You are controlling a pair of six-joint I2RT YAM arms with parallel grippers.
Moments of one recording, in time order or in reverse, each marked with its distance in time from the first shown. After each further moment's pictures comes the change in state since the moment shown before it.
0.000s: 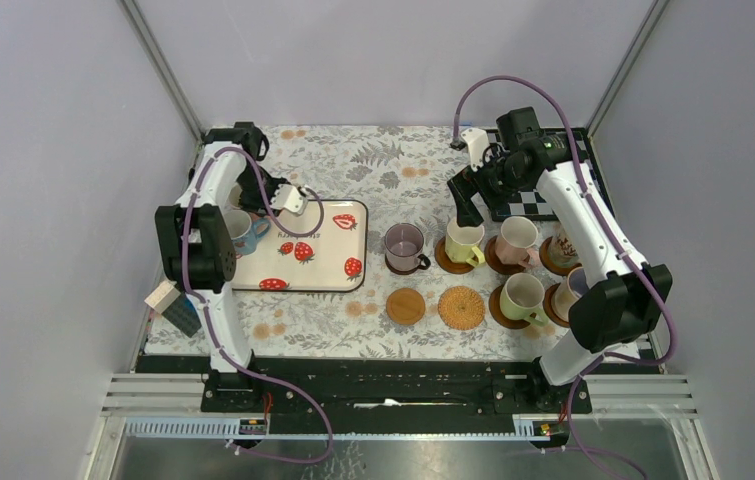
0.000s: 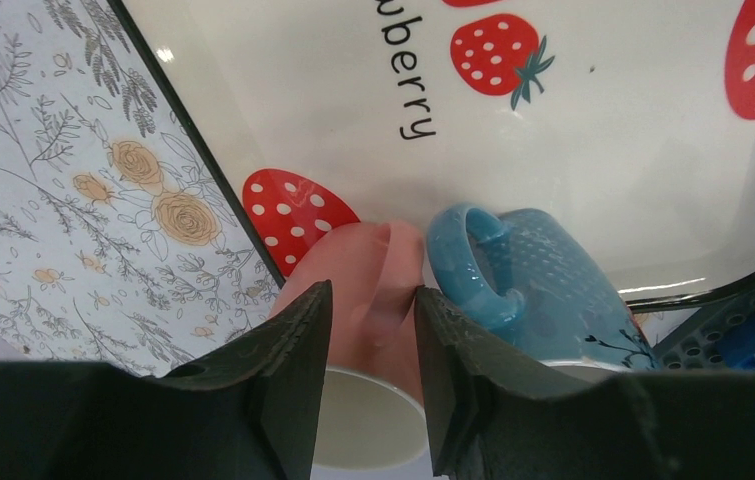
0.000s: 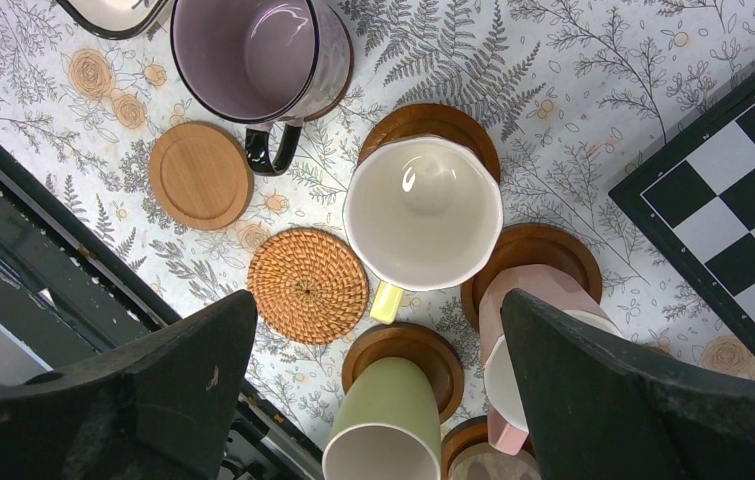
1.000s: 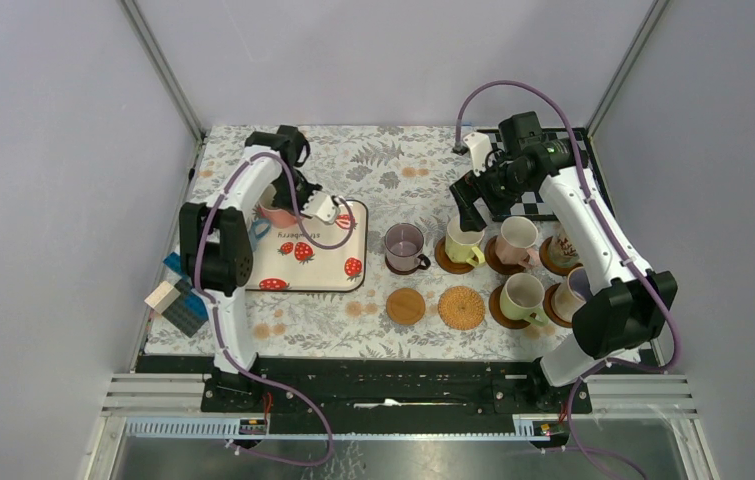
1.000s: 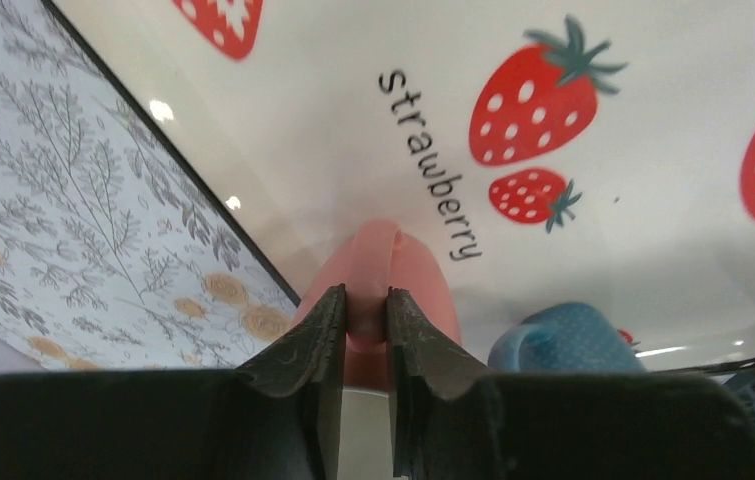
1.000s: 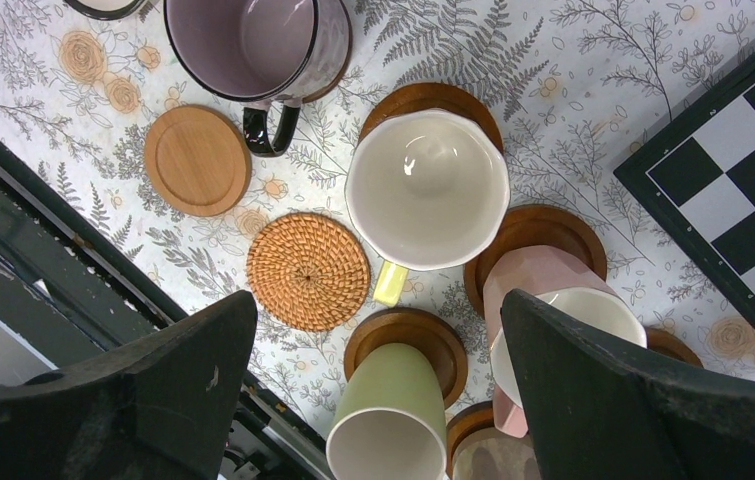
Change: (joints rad) left arm -0.203 0.010 -0.029 0.058 -0.026 -0.058; right arm 0.000 -0.039 -0.043 -0.005 0.019 0.000
